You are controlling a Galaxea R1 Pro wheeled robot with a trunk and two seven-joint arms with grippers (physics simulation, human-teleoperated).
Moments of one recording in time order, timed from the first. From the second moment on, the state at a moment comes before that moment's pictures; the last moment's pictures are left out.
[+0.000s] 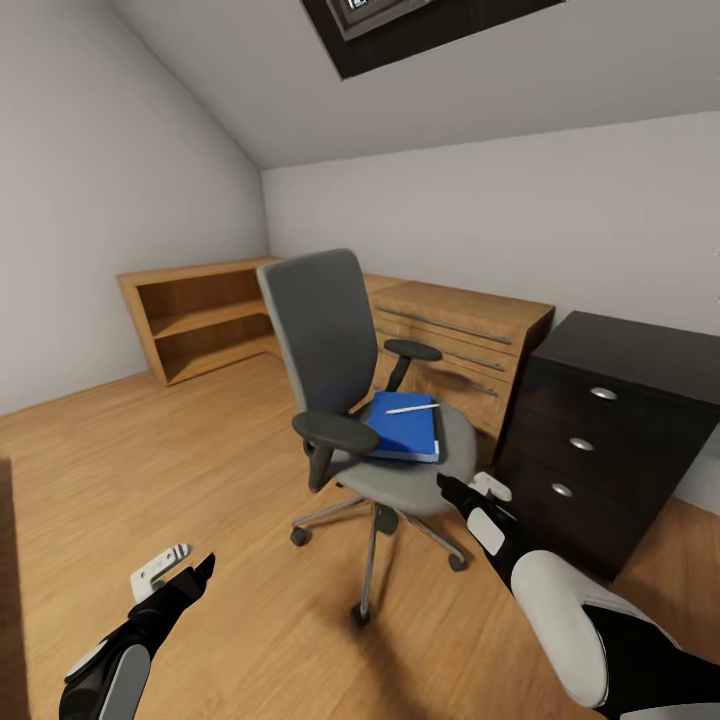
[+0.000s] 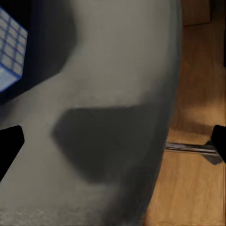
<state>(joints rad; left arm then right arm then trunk) -0.11 -0.04 0.25 -1.44 0.47 0.42 0.15 -0.92 0.05 -0.24 -0.21 -0.35 -0.04 -0.02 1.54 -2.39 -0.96</state>
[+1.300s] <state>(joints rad) -0.11 -0.04 0.25 -1.44 0.47 0.42 0.15 -0.92 0.05 -0.24 -0.21 -0.34 -0.04 -0.02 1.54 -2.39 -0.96</state>
